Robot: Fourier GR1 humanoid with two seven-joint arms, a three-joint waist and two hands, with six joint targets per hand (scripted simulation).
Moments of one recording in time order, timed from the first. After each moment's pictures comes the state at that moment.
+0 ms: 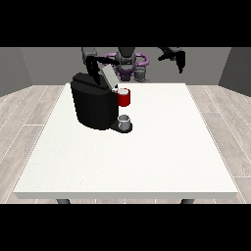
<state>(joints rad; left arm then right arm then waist) -0.25 0.06 0.15 -1.40 -0.10 -0.29 -0.08 -0.62 -0.17 -0.16 -1.03 -0.03 0.01 0.06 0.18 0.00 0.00</state>
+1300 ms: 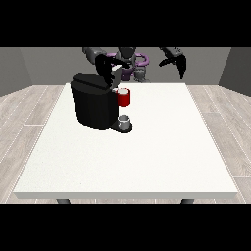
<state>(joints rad) -0.24 0.08 0.11 -1.43 -0.12 -0.26 -0.10 -0.83 -0.22 -0.09 -1.01 0.08 -0.03 0.18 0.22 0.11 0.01</state>
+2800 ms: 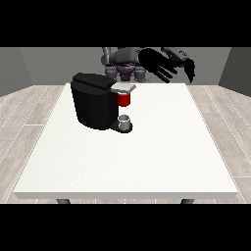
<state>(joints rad) -0.47 0.06 0.03 -1.42 -0.11 -0.34 -0.13 -1.03 -0.39 -0.13 -1.28 0.20 -0.04 0.47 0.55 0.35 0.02</state>
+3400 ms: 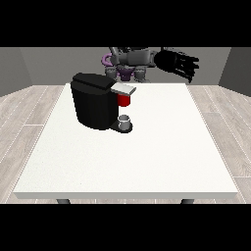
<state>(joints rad) -0.51 0.04 0.01 -1.47 -0.11 -0.32 -0.08 -1.15 -0.26 -0.10 -1.15 0.18 -0.07 0.24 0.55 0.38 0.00</state>
